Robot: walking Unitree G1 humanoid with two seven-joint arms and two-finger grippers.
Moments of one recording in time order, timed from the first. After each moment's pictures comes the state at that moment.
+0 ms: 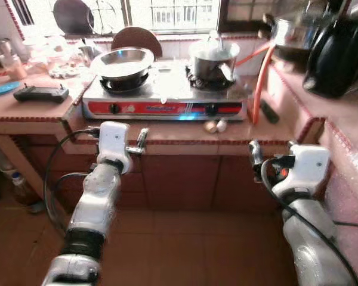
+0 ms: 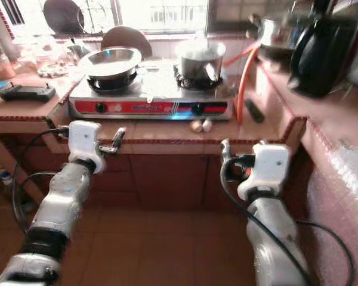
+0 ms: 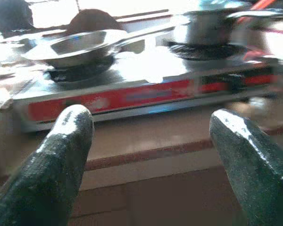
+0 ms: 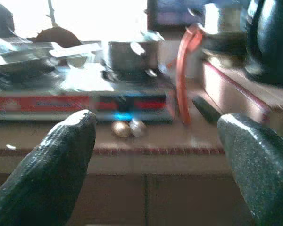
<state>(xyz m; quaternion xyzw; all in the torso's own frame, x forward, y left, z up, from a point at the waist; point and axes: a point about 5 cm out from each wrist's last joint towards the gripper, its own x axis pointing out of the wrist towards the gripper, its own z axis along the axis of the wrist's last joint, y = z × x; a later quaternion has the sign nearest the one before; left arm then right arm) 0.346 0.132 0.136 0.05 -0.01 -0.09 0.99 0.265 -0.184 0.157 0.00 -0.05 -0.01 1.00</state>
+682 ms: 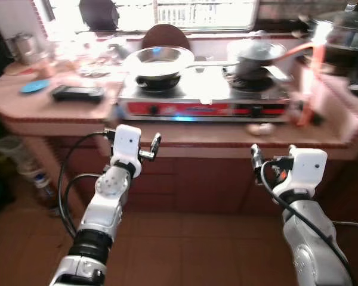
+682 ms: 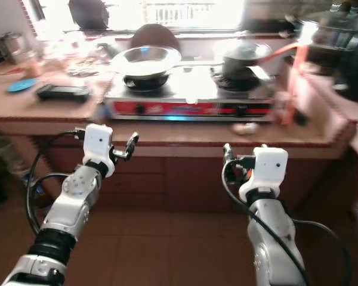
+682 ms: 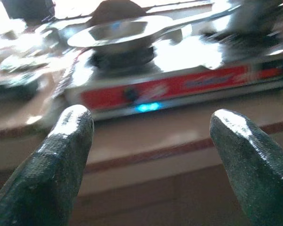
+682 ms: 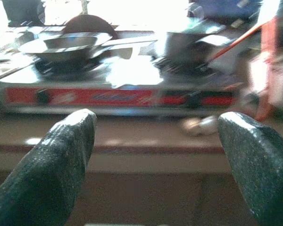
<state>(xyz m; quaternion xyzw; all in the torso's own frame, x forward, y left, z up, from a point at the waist) 0.343 0.138 0.127 0.06 0.01 -0.09 0.99 0.270 -0.173 0.146 0.01 -0.03 0.00 1.00</state>
